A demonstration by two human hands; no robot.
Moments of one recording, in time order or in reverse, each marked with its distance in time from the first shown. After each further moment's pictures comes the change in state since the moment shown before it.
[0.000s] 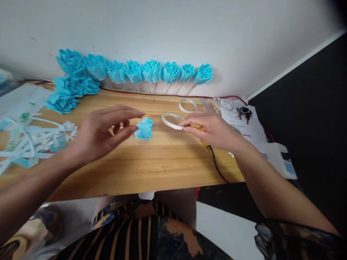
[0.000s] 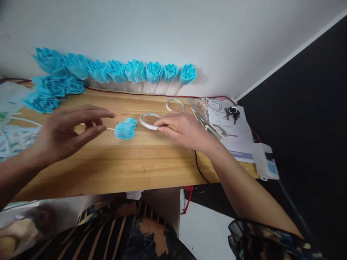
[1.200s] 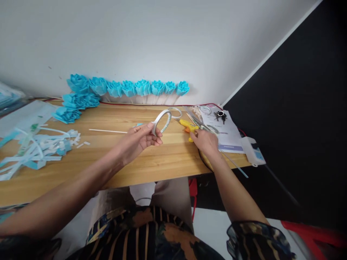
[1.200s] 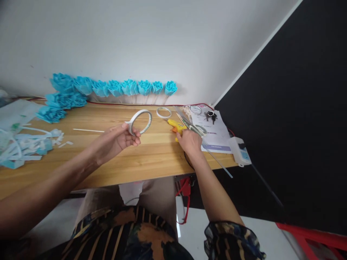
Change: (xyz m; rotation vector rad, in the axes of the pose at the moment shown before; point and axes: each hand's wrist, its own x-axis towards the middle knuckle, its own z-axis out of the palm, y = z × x) left_hand 0.008 0.051 0.071 -1.422 -0.118 -0.502; right_hand -0.066 0.021 0.038 -0.557 0.058 0.975
